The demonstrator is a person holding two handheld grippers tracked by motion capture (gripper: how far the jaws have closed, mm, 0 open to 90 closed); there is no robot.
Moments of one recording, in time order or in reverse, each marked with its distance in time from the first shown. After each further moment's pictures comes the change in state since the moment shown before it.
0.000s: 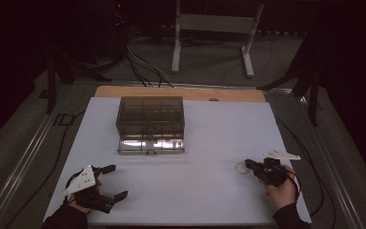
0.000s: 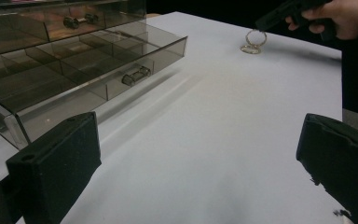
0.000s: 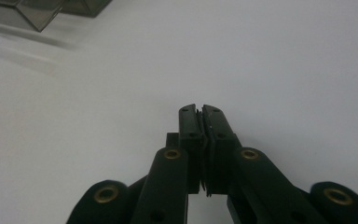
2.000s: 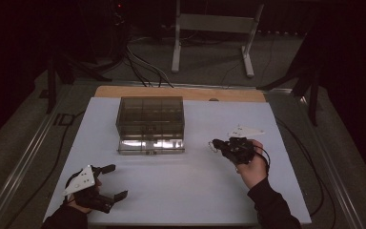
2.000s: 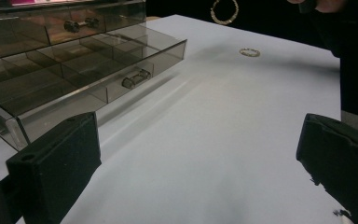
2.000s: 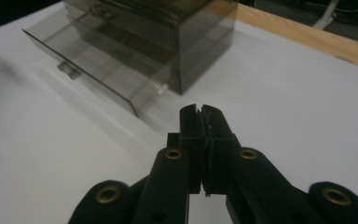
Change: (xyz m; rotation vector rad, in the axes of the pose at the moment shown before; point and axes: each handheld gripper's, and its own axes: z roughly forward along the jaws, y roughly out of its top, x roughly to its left) left arm -0.001 0.000 -0.001 -0.008 -0.001 0.005; right arm 0.082 0.091 0.031 -0.053 0.147 -0.220
